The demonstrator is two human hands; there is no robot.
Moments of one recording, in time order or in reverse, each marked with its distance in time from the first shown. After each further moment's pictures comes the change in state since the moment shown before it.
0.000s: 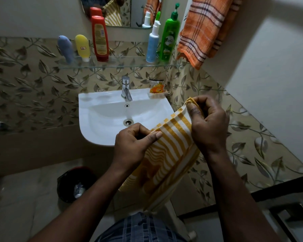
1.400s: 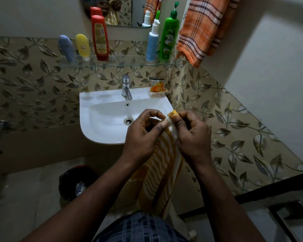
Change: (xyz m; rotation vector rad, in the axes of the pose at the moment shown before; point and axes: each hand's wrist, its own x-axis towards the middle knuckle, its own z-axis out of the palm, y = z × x) left_hand 0.001 0.025 0.025 -0.089 -0.124 0.073; right_hand -0.037 0.012 0.015 0.095 -0.145 0.039
